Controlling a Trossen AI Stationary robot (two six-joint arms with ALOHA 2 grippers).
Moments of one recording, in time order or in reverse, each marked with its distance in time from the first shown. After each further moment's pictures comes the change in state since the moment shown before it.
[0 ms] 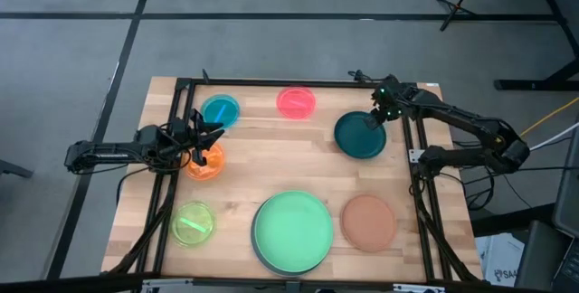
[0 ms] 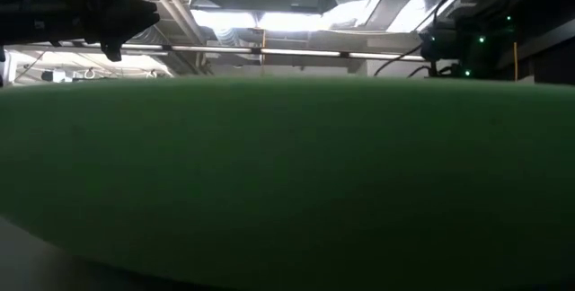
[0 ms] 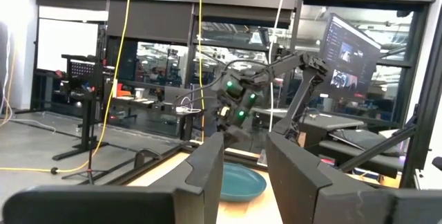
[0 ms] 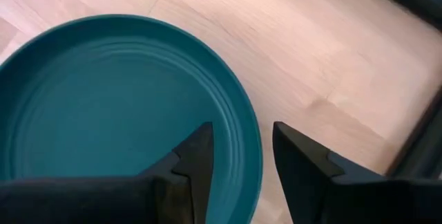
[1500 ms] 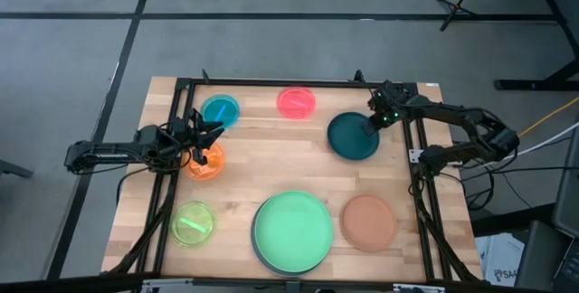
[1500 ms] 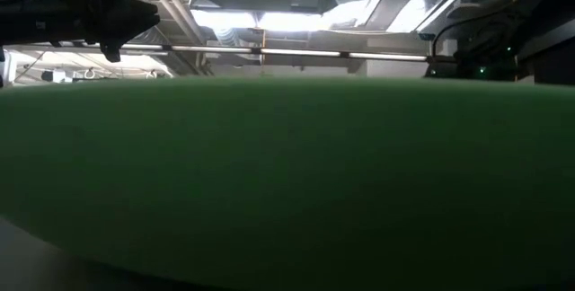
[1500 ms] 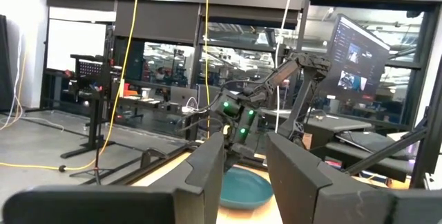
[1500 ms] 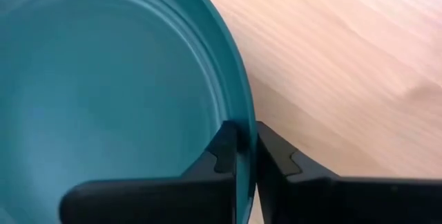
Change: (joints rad) left arm 0.000 0.000 0.000 0.000 -0.026 0.000; right arm -0.068 0.148 -0.125 0.214 -0.201 -0.048
